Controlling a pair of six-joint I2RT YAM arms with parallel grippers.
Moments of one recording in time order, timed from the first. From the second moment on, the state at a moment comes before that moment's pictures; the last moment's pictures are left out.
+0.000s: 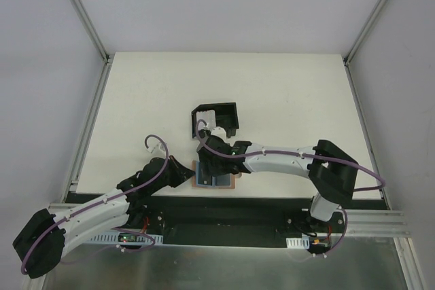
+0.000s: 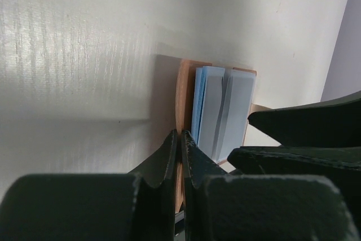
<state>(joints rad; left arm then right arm) -0.78 0.68 0.05 0.03 -0.06 -1.21 1.19 1.69 1.11 -0.48 0.22 0.86</state>
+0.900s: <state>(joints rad) -0.78 0.67 0.05 0.03 -0.05 -1.21 1.18 1.80 1.20 -0.52 0.16 0.86</state>
